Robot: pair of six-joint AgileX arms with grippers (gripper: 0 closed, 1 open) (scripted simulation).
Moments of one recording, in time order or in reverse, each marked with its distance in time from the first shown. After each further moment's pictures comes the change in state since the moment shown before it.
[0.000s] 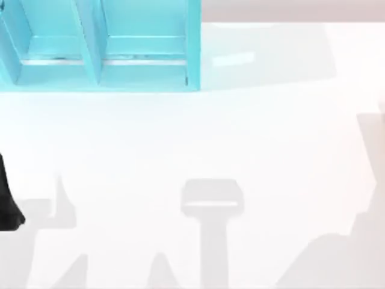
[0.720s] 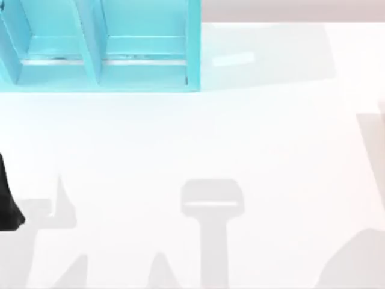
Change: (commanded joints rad) left arm 0.000 0.000 0.000 0.000 0.000 0.000; right arm 0.000 0.066 -0.163 0.227 0.000 0.001
